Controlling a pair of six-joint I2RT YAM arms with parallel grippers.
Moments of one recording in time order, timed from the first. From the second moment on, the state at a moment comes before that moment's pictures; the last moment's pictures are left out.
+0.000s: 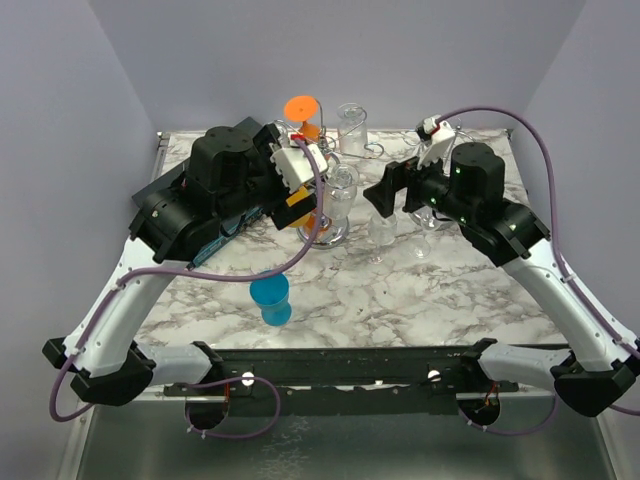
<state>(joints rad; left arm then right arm) -0.72 1.26 1.80 -0.91 0.06 0.53 0.61 1.15 1.39 -0.47 -0.10 0.18</state>
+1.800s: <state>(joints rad) -0.52 1.64 2.00 -0.77 0.01 0.19 0.44 1.53 1.66 -0.47 -0.12 0.22</state>
